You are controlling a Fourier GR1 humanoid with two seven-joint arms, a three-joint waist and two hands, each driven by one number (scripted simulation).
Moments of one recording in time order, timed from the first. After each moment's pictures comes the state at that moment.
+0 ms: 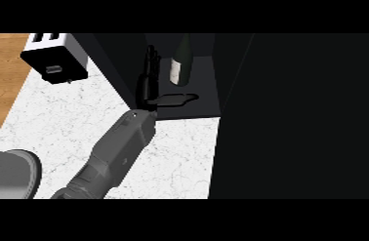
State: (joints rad) left arm -0.87 0.00 -0.27 -0.37 0.67 0.28 -0.83; right arm -0.08 -0.01 0.22 -2.47 -0.02 0.05 0.62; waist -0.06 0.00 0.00
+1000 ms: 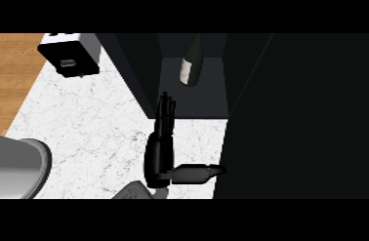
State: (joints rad) left arm -0.29 0.08 -0.75 -1.36 0.62 0.74 -0.64; right arm -0.04 -0.05 0.15 -2.49 -0.02 0.06 0.62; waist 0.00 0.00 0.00
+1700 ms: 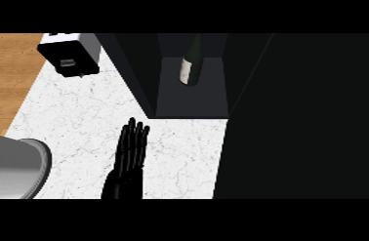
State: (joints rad) left arm -0.02 0.29 -0.80 -1.79 0.52 0.73 -0.56; right arm -0.04 -0.05 0.14 -2.46 -0.08 0.11 0.64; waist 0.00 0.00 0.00
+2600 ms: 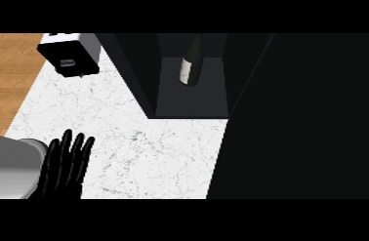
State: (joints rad) left arm 0.23 0.58 -0.58 -2.00 0.63 0.44 -0.59; right arm 0.09 -0.02 0.36 -2.48 -0.11 0.18 0.73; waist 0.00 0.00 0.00
